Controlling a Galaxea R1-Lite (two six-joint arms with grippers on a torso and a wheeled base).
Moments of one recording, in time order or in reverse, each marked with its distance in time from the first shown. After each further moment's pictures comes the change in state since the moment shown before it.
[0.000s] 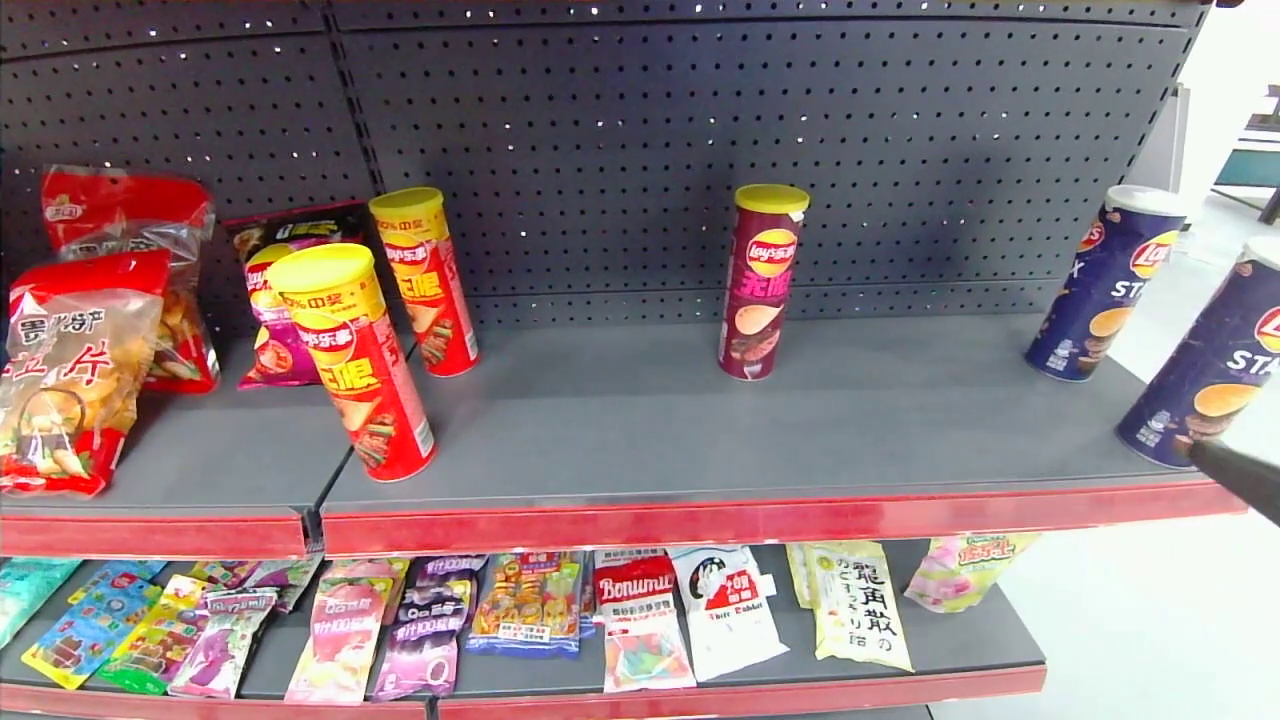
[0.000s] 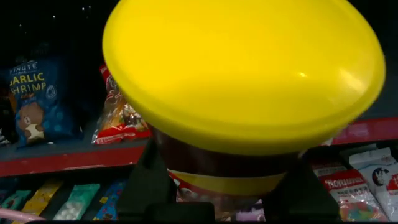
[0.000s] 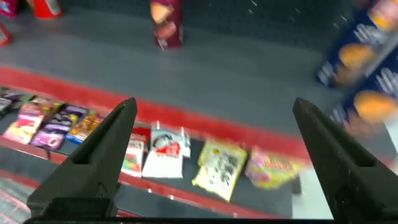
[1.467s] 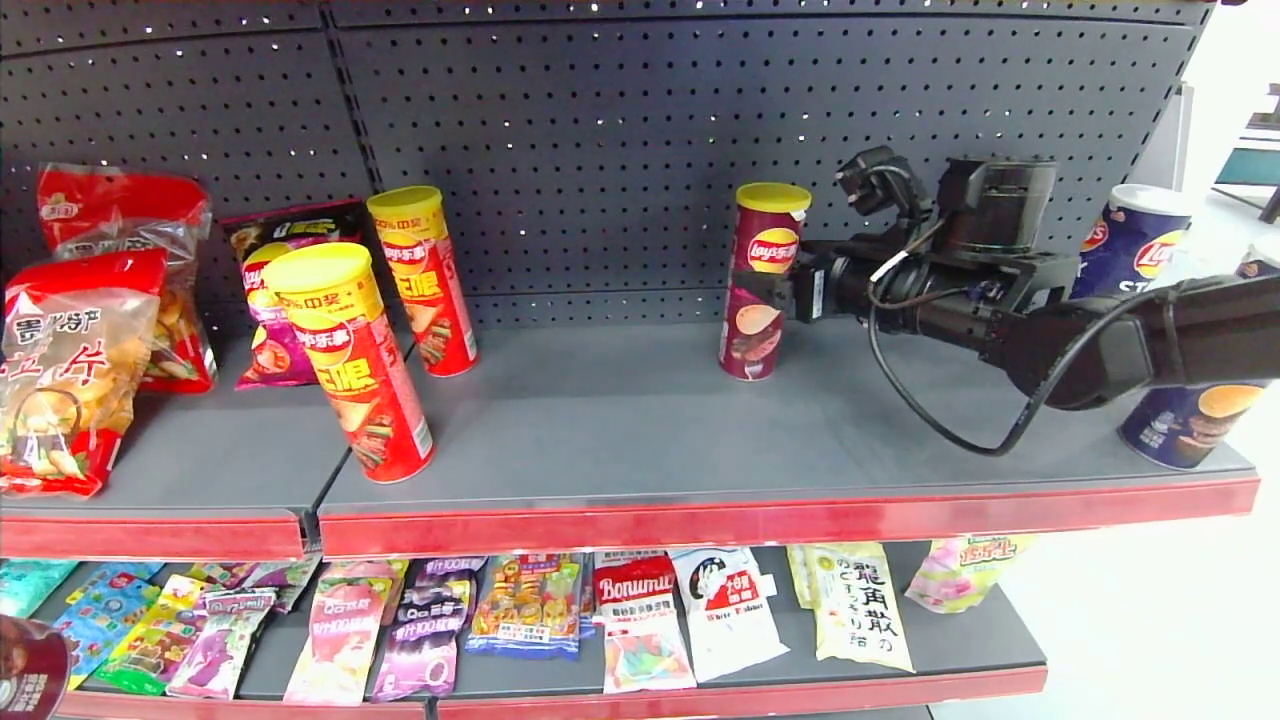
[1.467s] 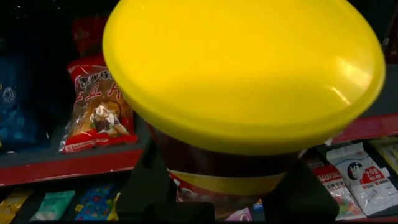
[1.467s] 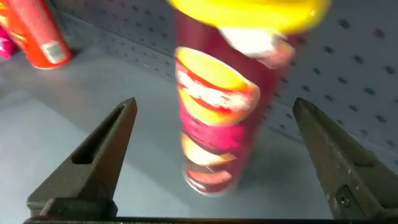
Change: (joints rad) left arm -0.004 0.069 0.050 -0.082 -0.067 -0.038; right arm 0.241 1.103 -0.734 -0.386 0.031 -0.007
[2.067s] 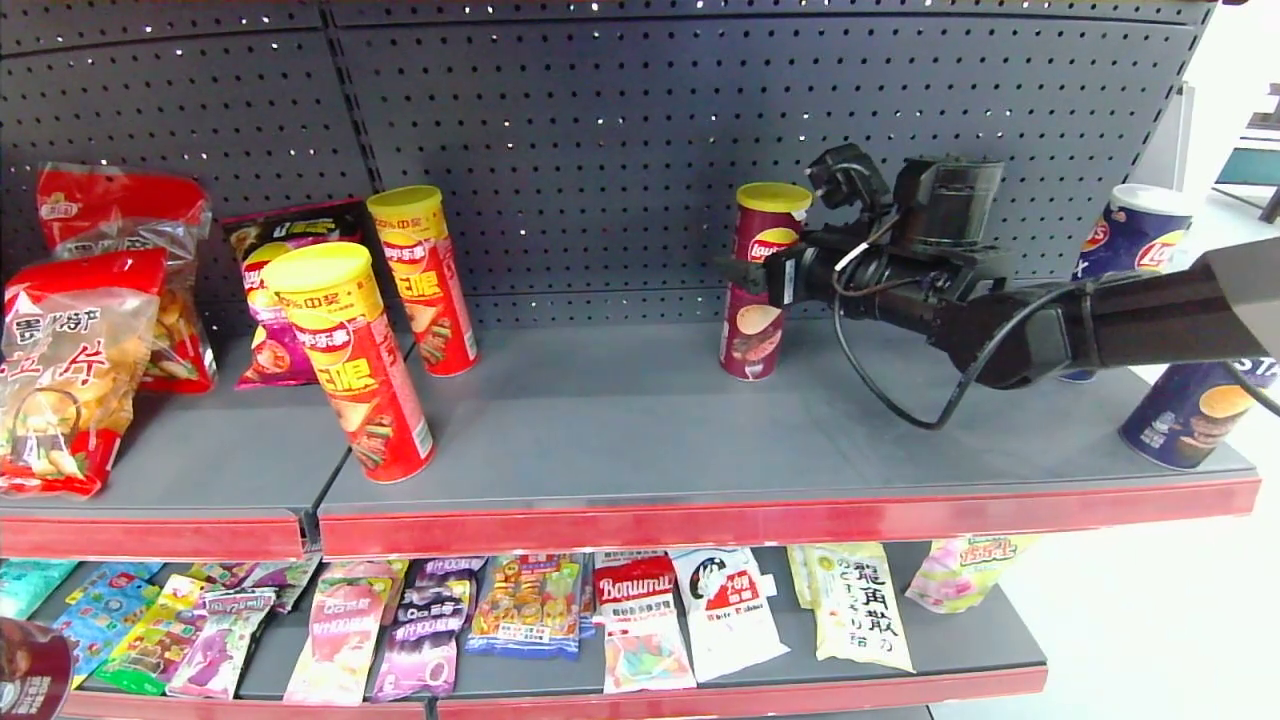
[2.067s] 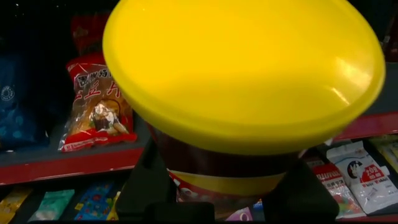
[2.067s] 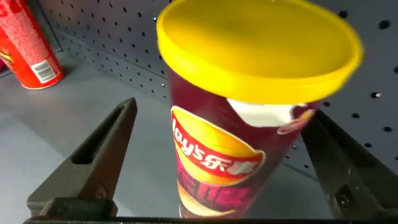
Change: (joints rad) left arm 0.000 0.001 0.004 0.002 -0.001 0.000; right arm 0.005 0.115 -0.155 0.007 -0.008 0.000
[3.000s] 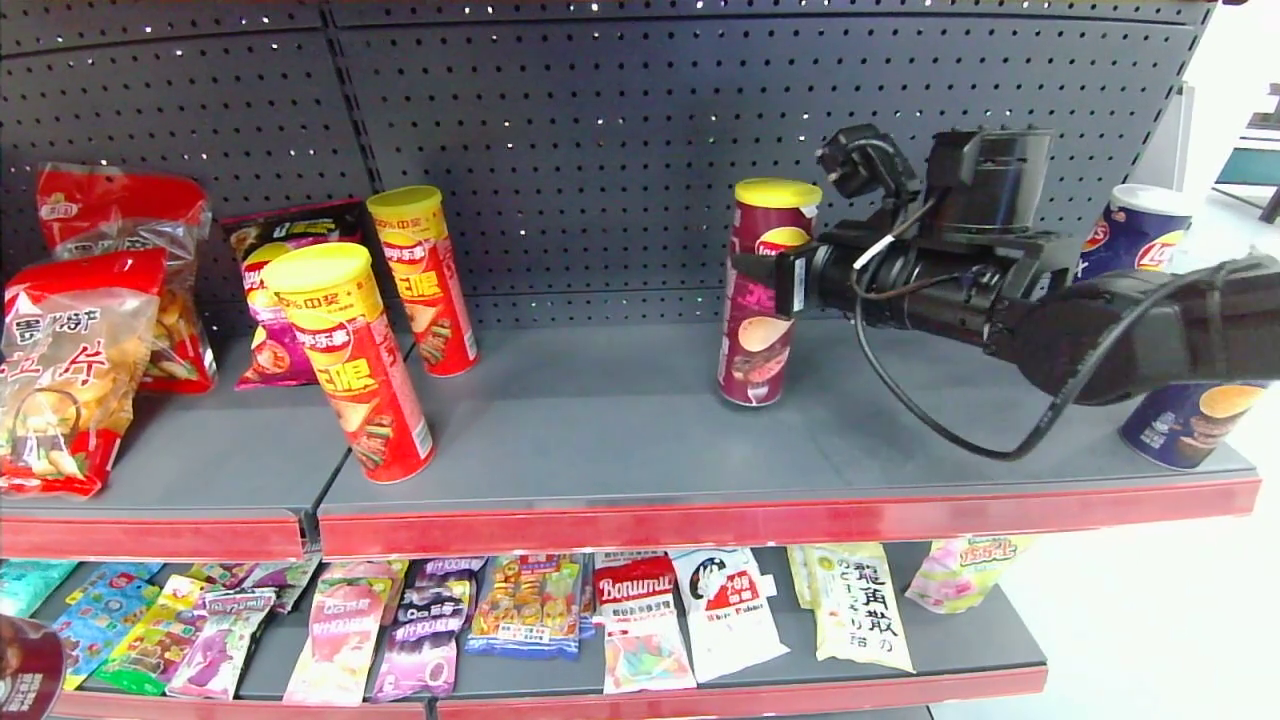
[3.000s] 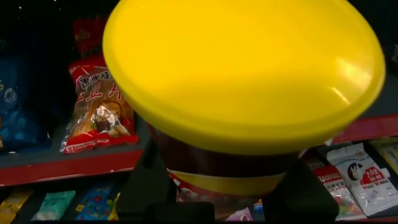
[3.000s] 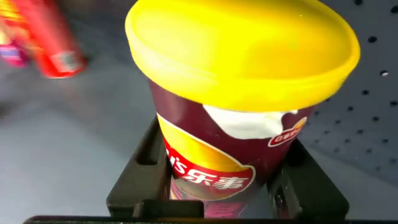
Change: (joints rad) left arm 0.001 0.000 -0.017 0.007 0.000 0.000; right arm 0.093 -0.187 0.148 0.096 -0.096 0.033
